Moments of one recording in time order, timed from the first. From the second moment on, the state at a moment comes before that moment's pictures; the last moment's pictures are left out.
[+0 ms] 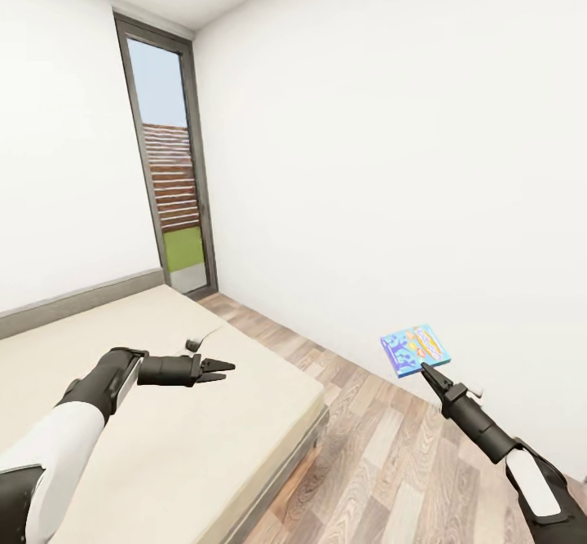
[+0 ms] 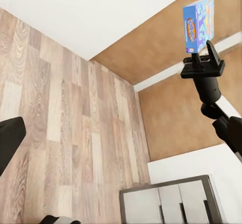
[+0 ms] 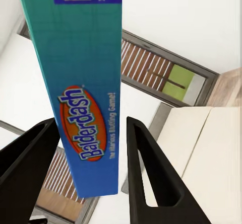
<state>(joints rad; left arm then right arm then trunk) -0.88 0.19 0.14 -0.48 -0.18 0.79 -1.42 -0.41 -0.20 -0.38 -0.81 -0.87 0.56 0.86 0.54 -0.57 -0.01</state>
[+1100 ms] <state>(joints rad) -0.88 0.19 0.14 -0.48 -0.18 0.79 -1.40 -0.41 -0.20 -0.38 -0.81 -0.87 0.56 0.86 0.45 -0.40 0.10</state>
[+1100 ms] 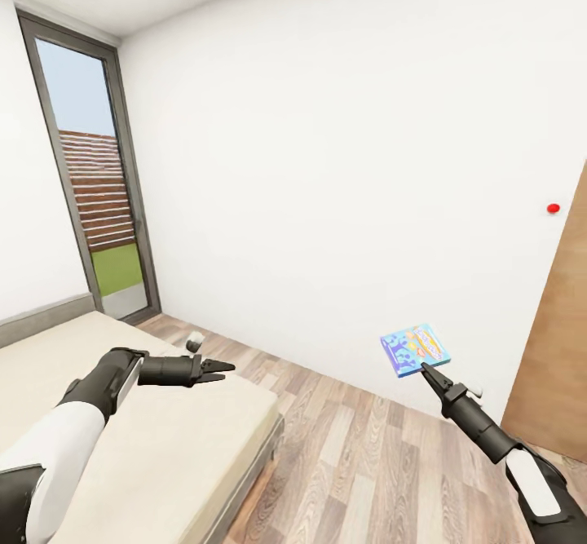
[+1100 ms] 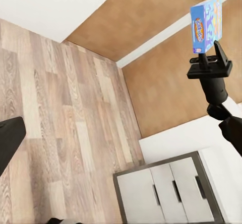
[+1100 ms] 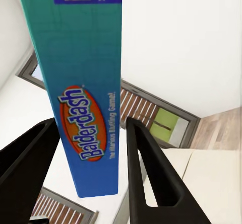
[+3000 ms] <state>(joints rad) -0.88 0.22 0.15 -0.52 -0.17 0.80 -1.48 -0.40 -0.21 -0.46 -1.18 -0.86 0.88 0.63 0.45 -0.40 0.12</state>
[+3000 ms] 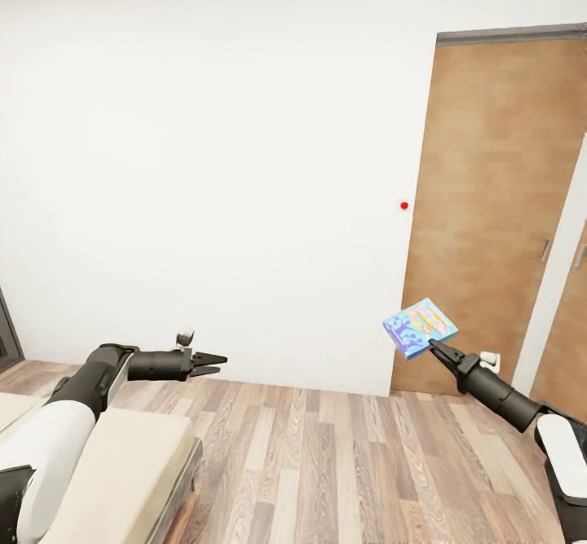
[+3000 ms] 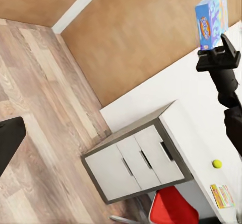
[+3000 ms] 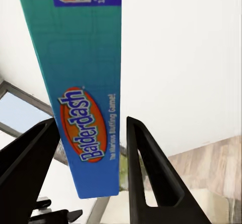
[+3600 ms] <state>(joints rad) -0.88 0.34 0.14 -0.65 -0.17 0.89 -1.56 -0.33 -0.16 -0.48 -1.52 -0.88 1.03 0.28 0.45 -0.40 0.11</state>
